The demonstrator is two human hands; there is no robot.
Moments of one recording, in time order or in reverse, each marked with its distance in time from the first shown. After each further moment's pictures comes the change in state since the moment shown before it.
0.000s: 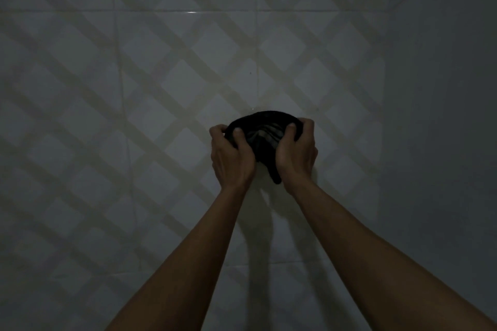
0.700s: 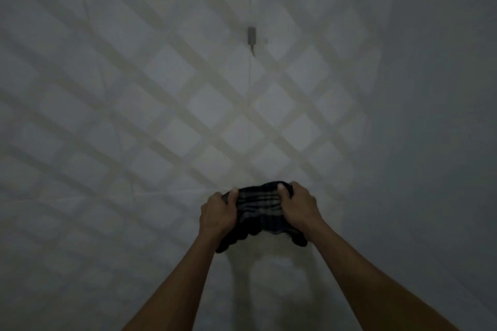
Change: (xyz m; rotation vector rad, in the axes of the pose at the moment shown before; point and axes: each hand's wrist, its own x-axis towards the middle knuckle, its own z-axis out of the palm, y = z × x) left_hand -0.162 -0.165 -0.076 0.513 -0.619 -0.482; right_hand -0.138 0.169 -0.111 -0.571 -0.620 0.389
